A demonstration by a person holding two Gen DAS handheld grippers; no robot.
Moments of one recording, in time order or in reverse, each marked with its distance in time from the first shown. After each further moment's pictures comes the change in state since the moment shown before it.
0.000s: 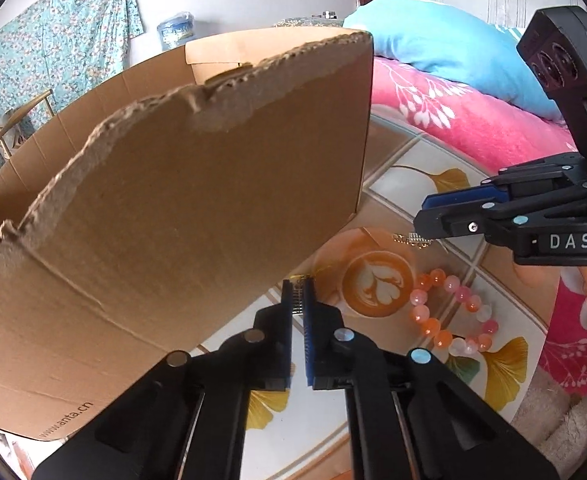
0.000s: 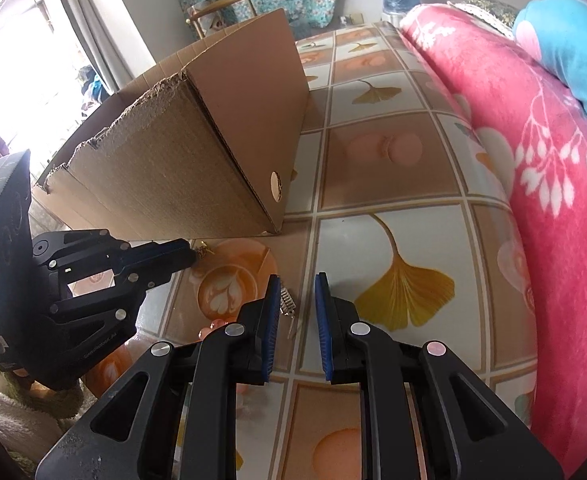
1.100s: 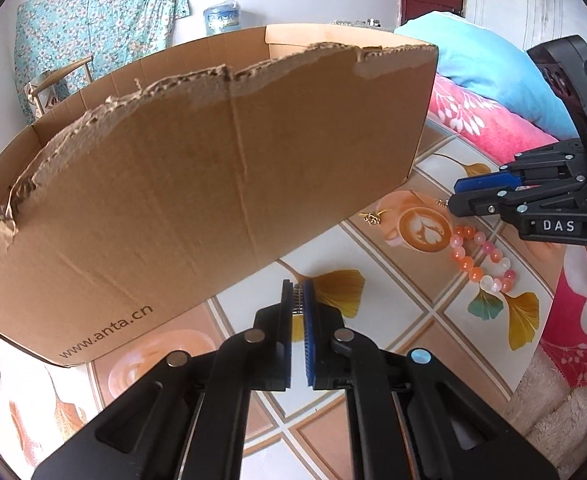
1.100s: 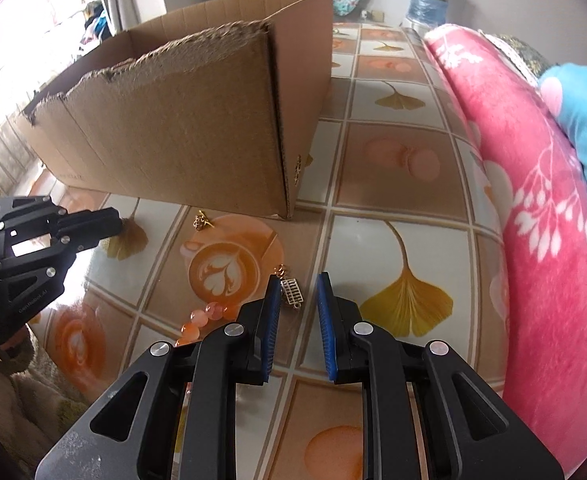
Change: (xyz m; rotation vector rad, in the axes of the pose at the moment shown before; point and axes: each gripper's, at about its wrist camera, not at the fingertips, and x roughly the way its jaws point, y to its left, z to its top) left arm -0.033 0.034 -0.043 -0.139 -0.003 0.059; right arm 0.017 0.037 0.006 -0.233 0.097 -0.162
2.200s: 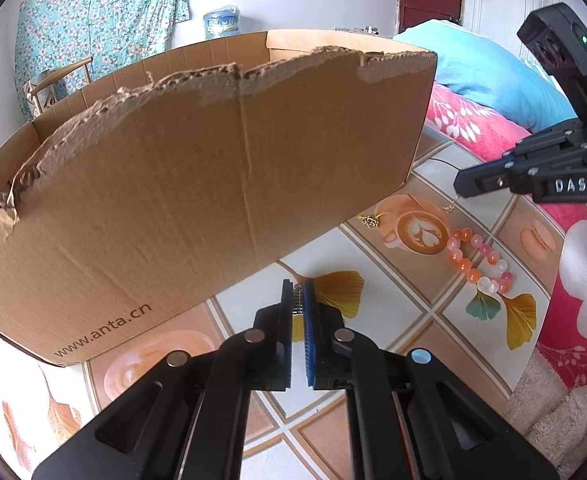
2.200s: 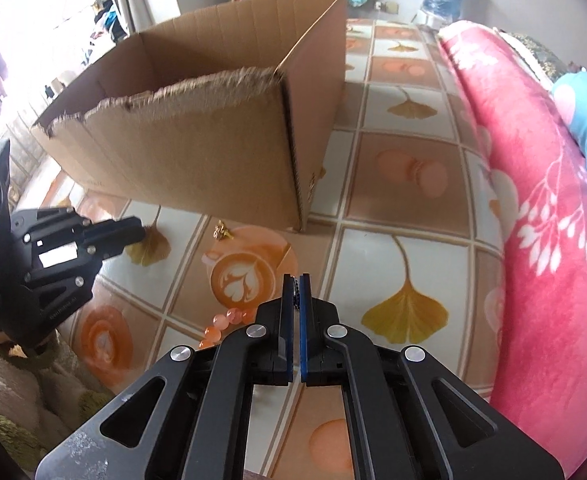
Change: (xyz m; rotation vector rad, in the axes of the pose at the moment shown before) left arm -0.002 0.005 -0.004 -0.009 -0.022 -0.019; right arm -0.013 -0.010 0.024 0.031 0.022 0.069
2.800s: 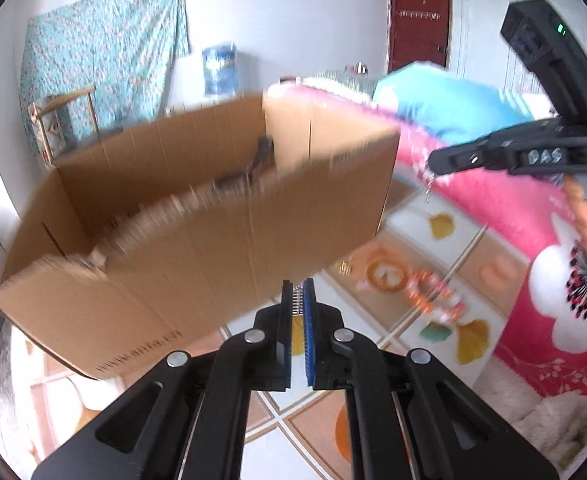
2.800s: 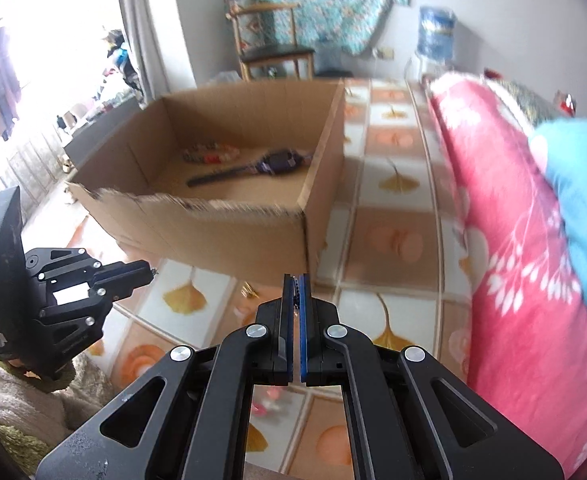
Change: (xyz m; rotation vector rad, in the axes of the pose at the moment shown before) left arm -0.064 -0.002 0.016 0.009 -0.159 -0.027; right arm -0.068 0.018 0.019 -0.041 -0.211 0.025
